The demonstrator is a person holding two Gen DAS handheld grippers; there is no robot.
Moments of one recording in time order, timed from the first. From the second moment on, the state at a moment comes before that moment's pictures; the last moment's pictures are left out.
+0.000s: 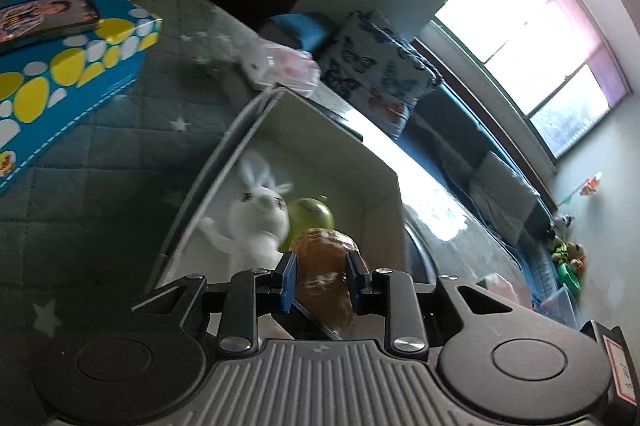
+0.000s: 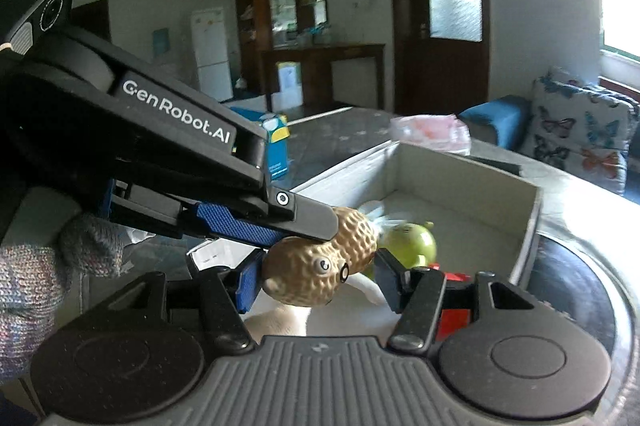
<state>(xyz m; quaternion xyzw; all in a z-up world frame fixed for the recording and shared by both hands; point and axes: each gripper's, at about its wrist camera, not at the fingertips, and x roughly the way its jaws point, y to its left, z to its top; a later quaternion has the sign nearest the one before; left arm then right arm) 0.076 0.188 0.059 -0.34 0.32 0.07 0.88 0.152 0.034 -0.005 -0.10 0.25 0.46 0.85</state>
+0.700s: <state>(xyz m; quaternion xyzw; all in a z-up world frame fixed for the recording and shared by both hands) 0.061 0.204 0.044 -0.35 0.32 0.11 0.87 0.139 0.068 -0.029 -0.15 0.28 0.49 0.81</state>
